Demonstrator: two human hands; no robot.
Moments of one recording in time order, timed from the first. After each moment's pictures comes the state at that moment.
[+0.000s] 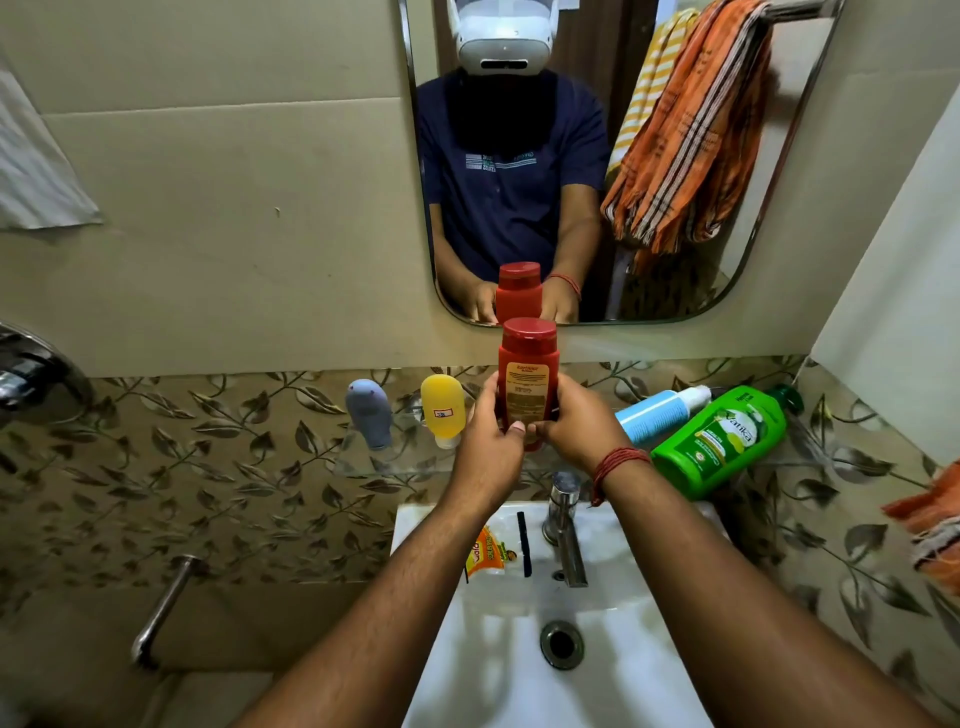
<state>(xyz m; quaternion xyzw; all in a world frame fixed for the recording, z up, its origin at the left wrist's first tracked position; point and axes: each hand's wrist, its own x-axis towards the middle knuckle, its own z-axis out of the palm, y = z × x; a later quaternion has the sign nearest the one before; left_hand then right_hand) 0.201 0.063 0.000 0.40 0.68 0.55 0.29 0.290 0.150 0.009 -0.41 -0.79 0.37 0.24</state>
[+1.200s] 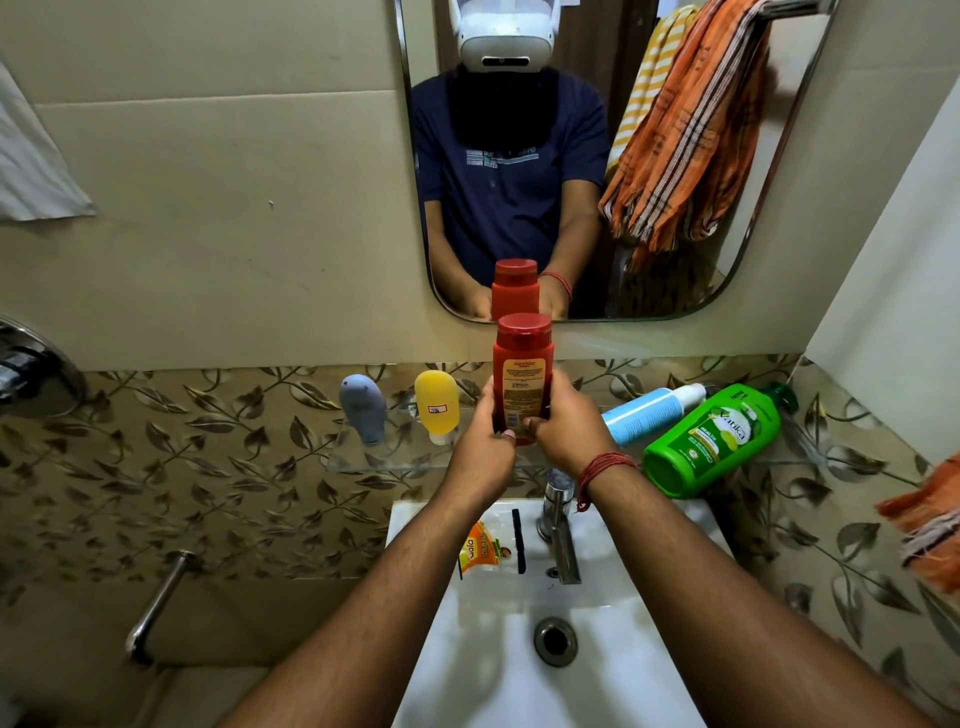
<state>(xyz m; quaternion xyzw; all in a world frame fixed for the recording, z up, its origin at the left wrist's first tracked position) 0.197 0.070 -0.013 0.39 0.70 0.51 0.31 0.286 0.142 0.005 -0.45 -0.78 0.36 0.25</state>
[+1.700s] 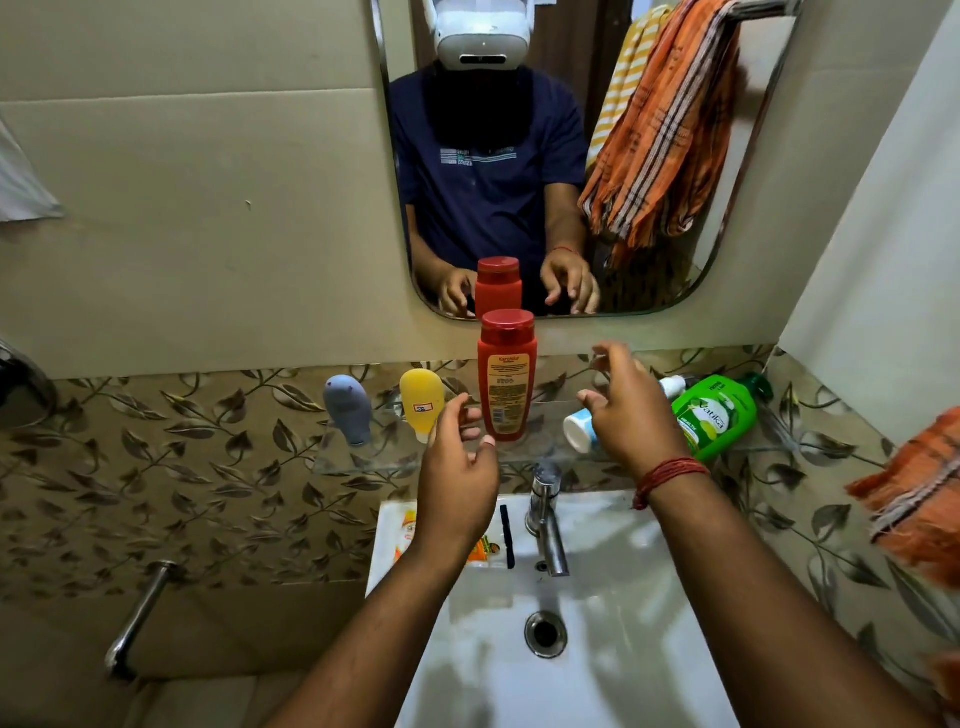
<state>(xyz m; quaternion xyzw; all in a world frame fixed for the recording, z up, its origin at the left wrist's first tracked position) 0.211 0.025 -0.014 0.41 0.70 0.56 0.17 0.348 0.155 0.021 -0.47 -0.79 0.21 0.34</state>
